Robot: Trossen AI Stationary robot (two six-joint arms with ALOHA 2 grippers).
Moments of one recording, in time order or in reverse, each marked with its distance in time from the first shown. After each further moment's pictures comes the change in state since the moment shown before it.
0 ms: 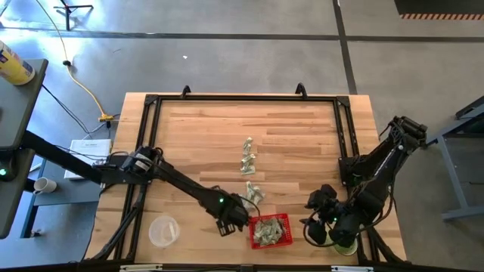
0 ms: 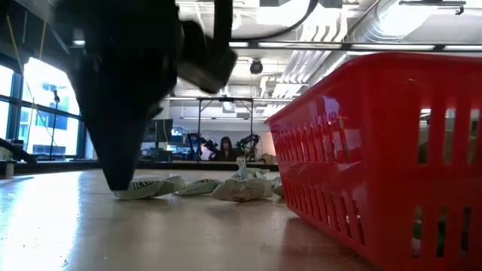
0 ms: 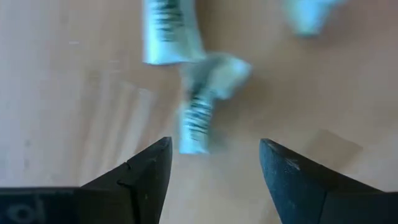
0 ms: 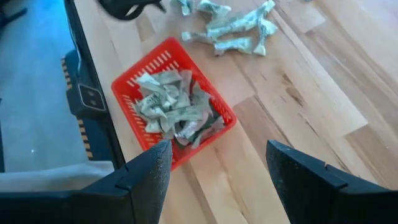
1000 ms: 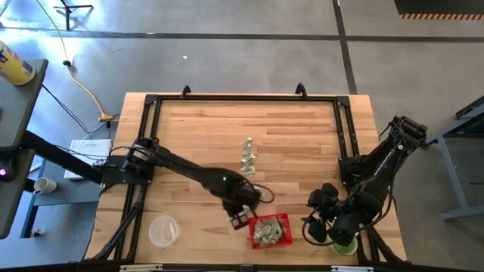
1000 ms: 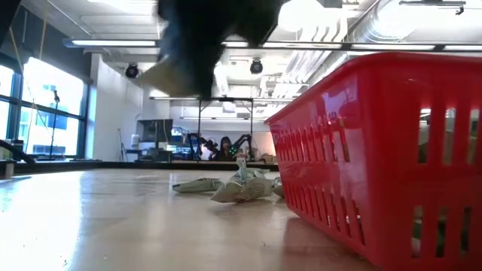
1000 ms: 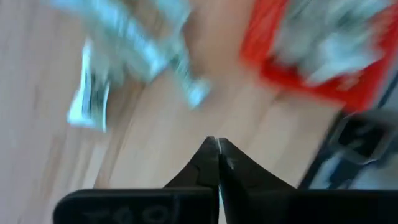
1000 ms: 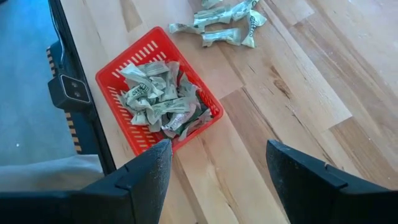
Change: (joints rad) left arm 0.115 -0.065 0.118 0.077 0.216 0.080; right arm -0.008 0.000 0.000 -0.049 -0.029 0.004
